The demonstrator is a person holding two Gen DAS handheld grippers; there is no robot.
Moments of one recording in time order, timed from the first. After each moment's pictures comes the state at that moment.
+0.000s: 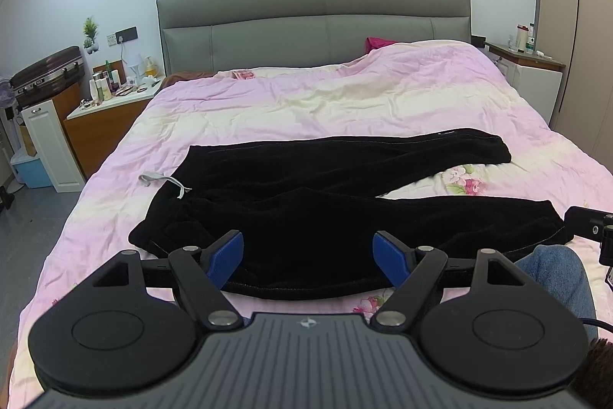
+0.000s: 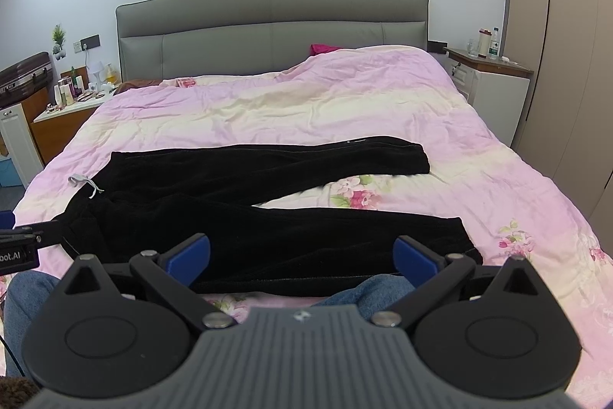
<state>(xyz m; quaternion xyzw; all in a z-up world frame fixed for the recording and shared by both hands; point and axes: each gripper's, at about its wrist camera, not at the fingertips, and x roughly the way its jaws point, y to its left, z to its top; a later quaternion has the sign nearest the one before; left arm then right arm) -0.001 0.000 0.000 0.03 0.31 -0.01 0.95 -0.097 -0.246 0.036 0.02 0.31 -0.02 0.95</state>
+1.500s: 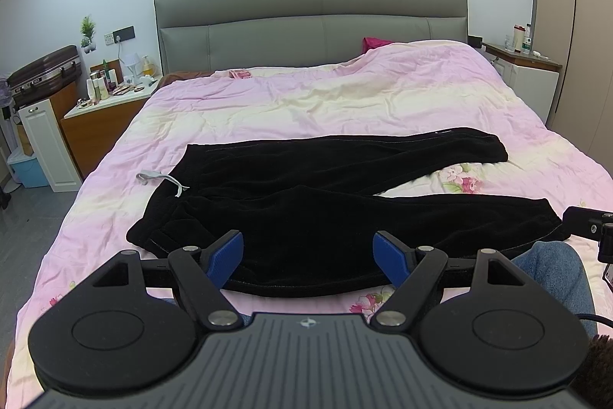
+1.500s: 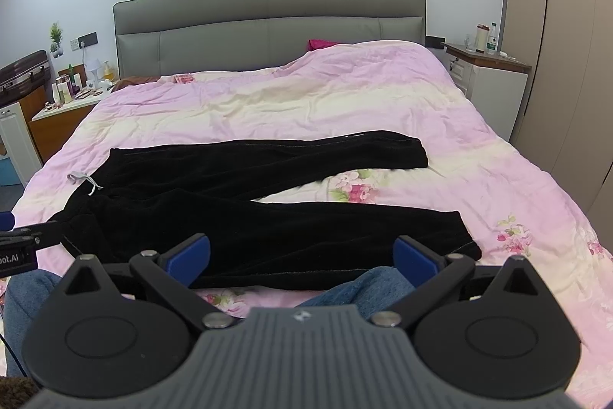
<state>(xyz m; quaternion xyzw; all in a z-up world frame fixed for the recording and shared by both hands) 0.000 -0.002 -0.001 0.03 0.32 -0.01 0.95 -0.097 -0.243 0.037 0.02 0.31 -0.03 0.95</state>
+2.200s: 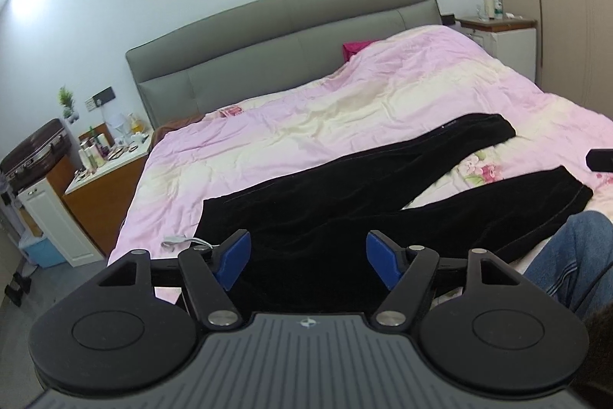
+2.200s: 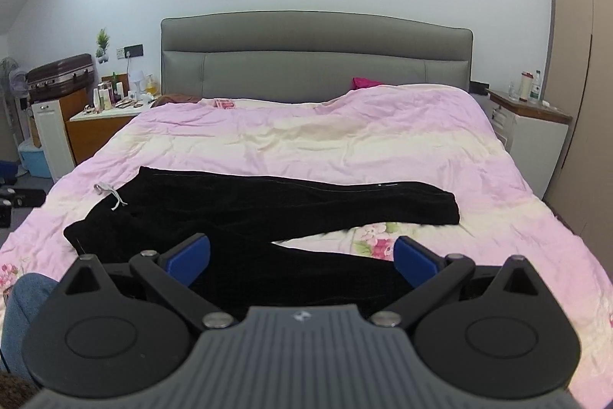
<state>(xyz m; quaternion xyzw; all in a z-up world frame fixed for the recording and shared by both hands) 0.044 0.026 0.033 0.15 0.30 -0.05 0.94 -0.061 -0.264 0.054 -0.03 0.26 0.05 0.96</state>
